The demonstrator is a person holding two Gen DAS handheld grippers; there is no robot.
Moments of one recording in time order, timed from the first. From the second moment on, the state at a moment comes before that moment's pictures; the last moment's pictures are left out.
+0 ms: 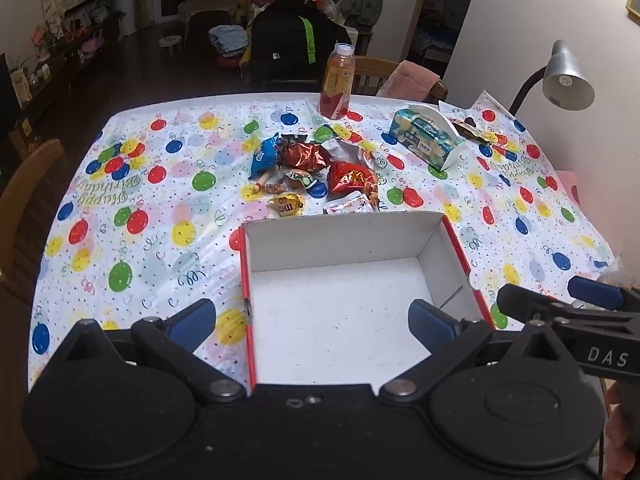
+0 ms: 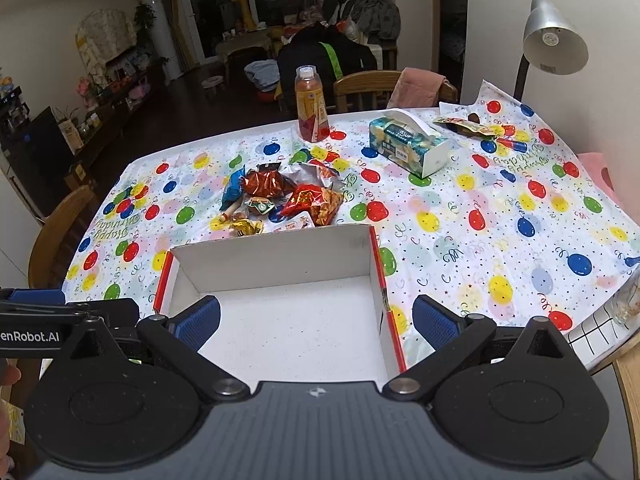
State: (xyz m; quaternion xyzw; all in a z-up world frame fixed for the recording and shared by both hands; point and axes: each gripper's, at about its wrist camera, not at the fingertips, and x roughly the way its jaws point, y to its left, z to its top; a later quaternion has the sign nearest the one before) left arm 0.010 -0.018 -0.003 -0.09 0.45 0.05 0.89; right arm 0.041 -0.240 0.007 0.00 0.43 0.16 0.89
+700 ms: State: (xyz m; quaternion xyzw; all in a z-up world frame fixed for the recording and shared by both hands) left arm 0.019 -0.033 -0.011 -0.10 0.47 0.07 0.88; right arm 0.059 -0.253 -0.007 -0.01 0.44 0.19 0.88
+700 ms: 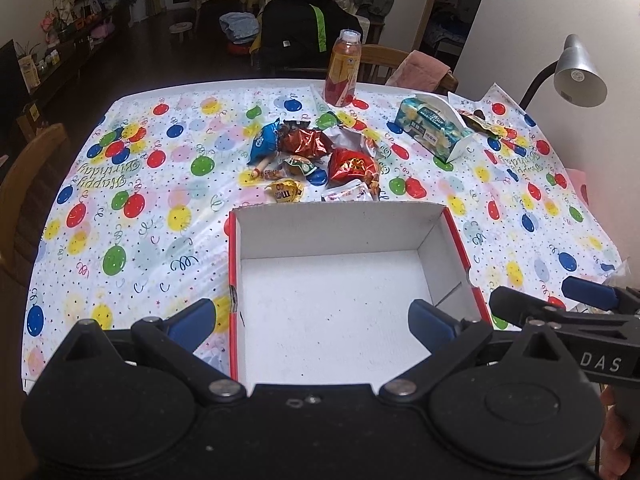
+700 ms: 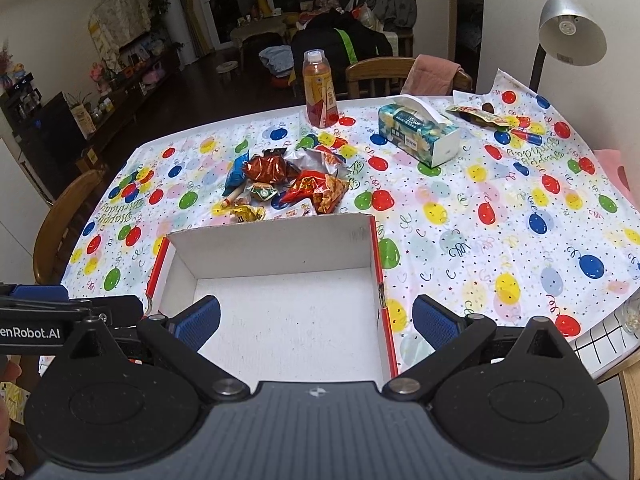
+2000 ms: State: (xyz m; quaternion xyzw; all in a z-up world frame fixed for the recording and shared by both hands) left arm 0.024 -0.037 -0.010 -0.10 0.47 0.06 0.88; right arm 0.061 -0.248 -0.009 -0.01 0.44 0.18 0.88
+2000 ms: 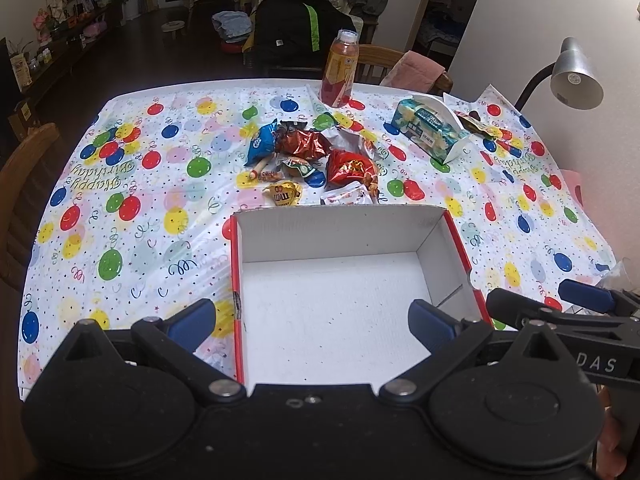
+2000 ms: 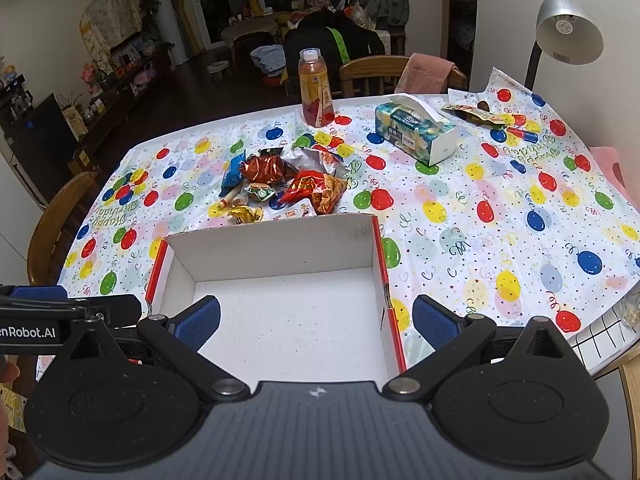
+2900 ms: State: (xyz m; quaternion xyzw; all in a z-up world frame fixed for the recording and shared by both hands) left arm 0.125 0.026 -0.043 -0.11 0.48 0.07 0.87; right arm 0.187 -0.224 -0.039 -0.03 0.49 0.19 0.85
